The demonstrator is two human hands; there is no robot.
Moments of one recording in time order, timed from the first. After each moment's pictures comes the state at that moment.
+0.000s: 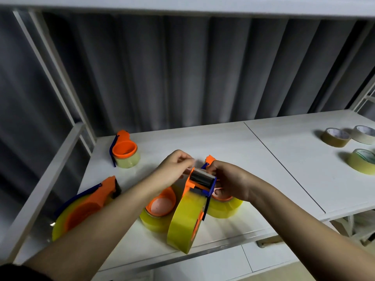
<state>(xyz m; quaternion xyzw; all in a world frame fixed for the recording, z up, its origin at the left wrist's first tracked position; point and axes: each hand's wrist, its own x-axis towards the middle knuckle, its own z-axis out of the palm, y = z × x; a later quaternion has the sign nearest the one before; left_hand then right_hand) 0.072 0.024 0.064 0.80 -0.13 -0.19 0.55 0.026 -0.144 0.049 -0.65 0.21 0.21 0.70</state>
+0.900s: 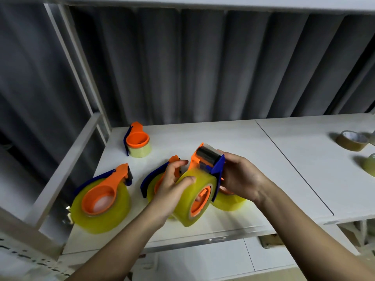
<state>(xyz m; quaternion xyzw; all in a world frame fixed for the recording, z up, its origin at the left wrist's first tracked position) -0.007 0.057 0.043 0.71 -0.06 -0.14 0.69 0.001 -0.134 0.060 -0.47 0.08 0.19 0.86</state>
